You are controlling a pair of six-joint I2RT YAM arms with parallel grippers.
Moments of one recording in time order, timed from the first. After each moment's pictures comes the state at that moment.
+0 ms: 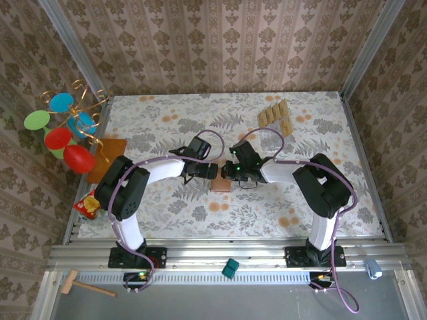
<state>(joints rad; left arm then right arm) -0.67 1.80 1.02 -0.31 -0.06 -0.32 0.61 1.84 0.95 0.02 -0.27 0.74</state>
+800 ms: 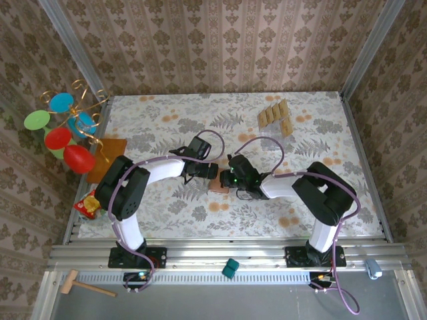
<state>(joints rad) -0.67 1.81 1.02 -0.31 -0.06 -0.32 0.74 1.78 0.76 0.28 0.01 0.71</state>
